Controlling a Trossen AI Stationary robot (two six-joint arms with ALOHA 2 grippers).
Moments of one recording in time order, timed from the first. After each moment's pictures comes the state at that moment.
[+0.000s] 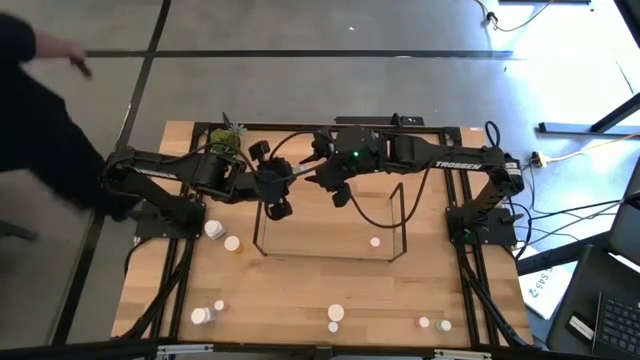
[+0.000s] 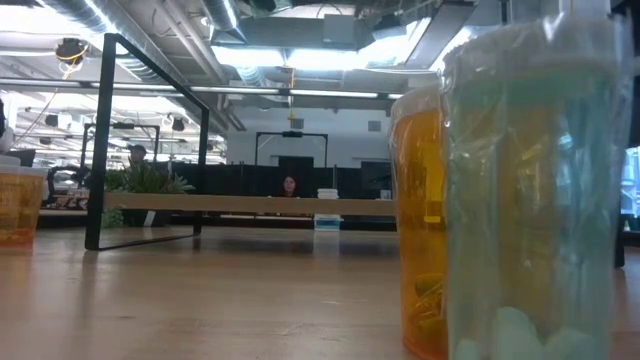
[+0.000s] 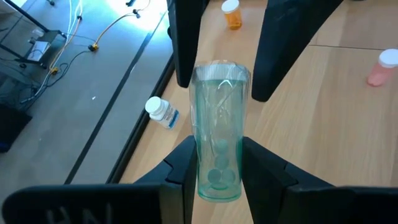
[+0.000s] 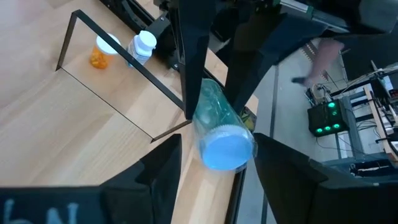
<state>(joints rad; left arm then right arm) -0.16 1.41 1.53 -0.99 -0.66 -0.23 -0.05 1.72 1.74 -0.53 0.03 -0.80</state>
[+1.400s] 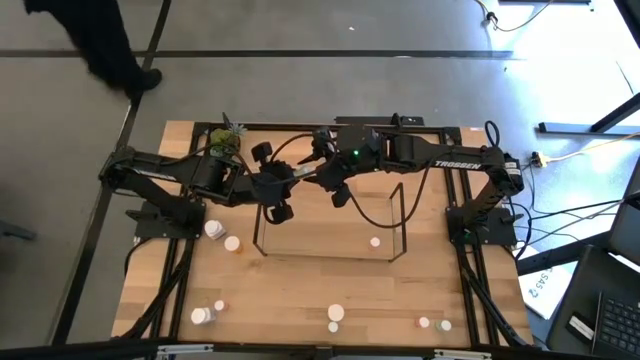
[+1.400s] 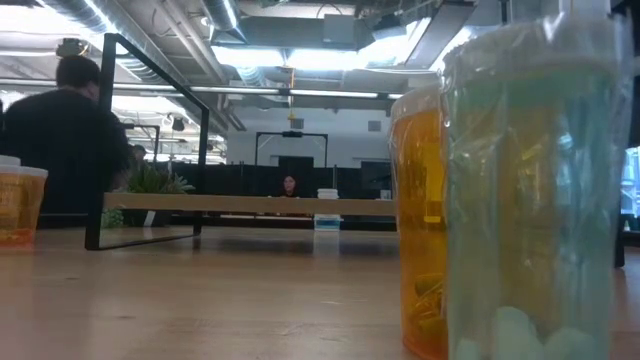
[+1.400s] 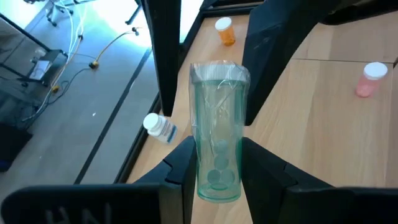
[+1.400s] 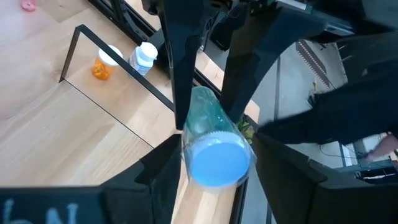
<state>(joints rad) -0.20 1.41 1.53 -0.93 -0.68 -0.17 -0.07 1.72 1.74 -0.50 0.00 -0.79</state>
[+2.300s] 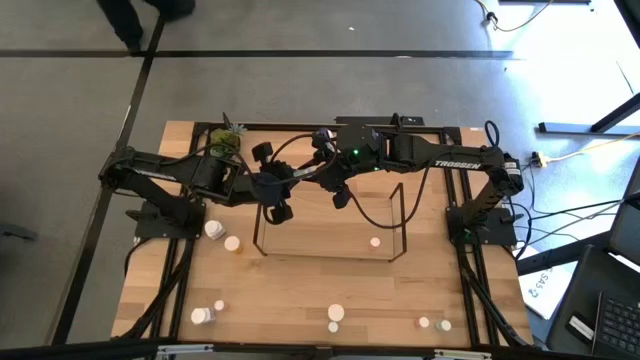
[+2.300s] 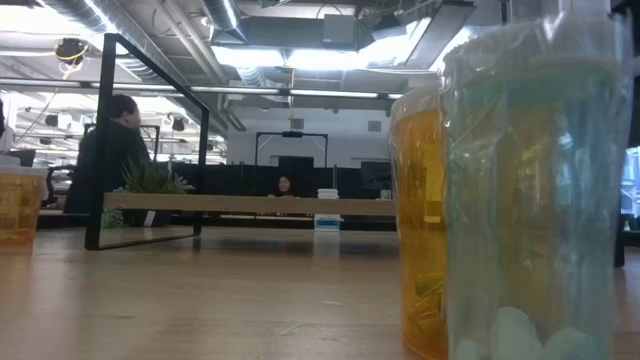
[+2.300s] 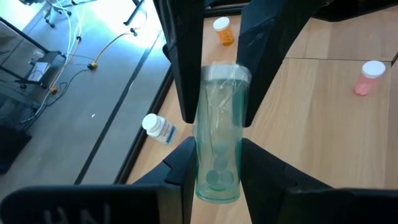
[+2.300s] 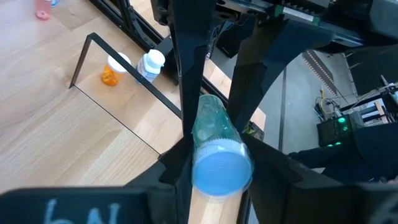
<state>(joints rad) -0.19 1.41 1.53 -0.93 -0.67 -0.16 -0.07 1.72 1.74 -0.50 -0.05 -0.79</state>
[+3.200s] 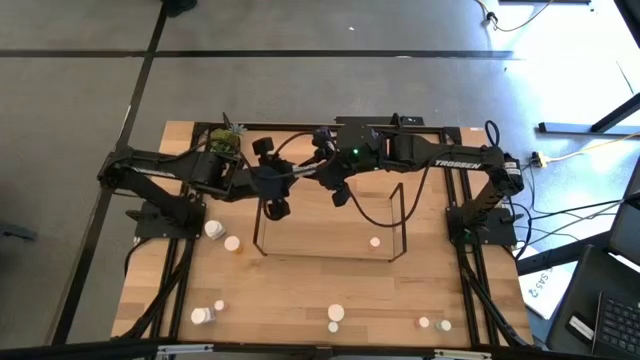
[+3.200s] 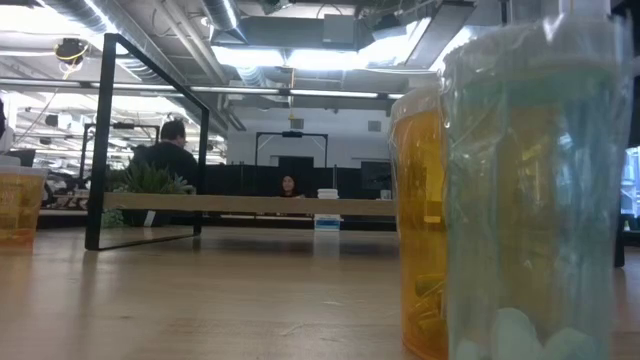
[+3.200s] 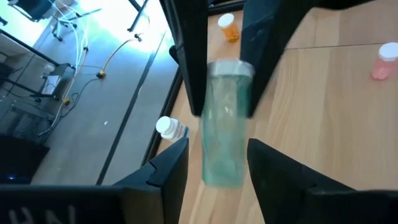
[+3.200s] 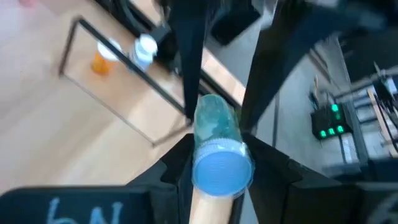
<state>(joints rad) -0.16 1.39 1.53 -0.94 -0.66 -0.04 -0.07 1.72 1.74 -0.52 0.02 -0.79</state>
